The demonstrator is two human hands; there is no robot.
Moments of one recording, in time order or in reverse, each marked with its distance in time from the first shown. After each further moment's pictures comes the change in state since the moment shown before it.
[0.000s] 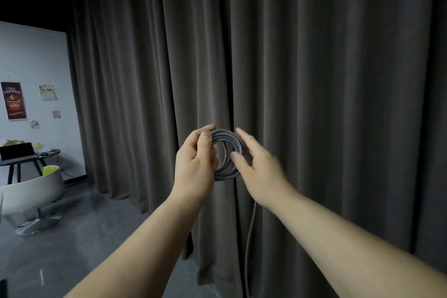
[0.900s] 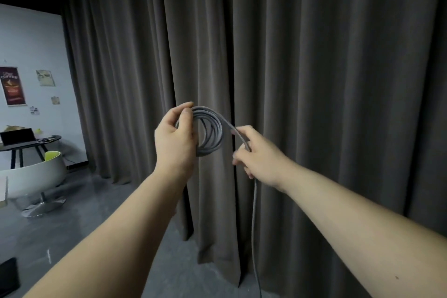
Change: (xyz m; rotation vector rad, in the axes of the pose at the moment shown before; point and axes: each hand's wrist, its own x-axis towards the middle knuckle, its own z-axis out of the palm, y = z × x) left_hand 0.011 0.005 -0.027 -0.022 0.215 -0.005; right_hand -0.003 -0.001 -0.004 0.122 -0.276 0.194
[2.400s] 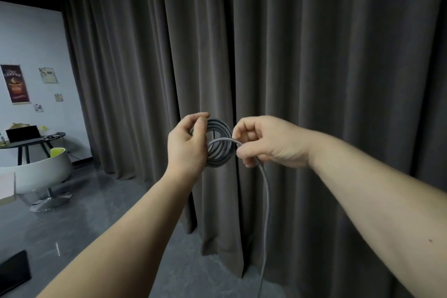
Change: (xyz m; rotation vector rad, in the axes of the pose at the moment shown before) left_hand -0.019 -0.015 -0.003 0.273 -0.080 0.110; right_hand -0.018 -0.037 -0.034 0.237 -0.370 0.030
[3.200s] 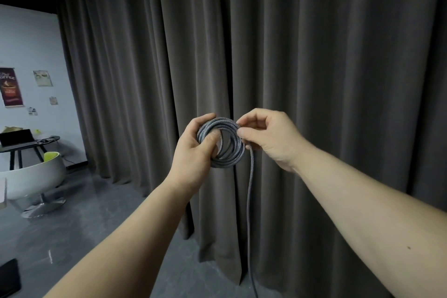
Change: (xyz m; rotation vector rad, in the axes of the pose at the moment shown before) left_hand 0.003 -0.010 0.008 -0.214 -0.276 -0.051; right_hand 0.026 0.020 -0.006 0.086 0.464 -0.225
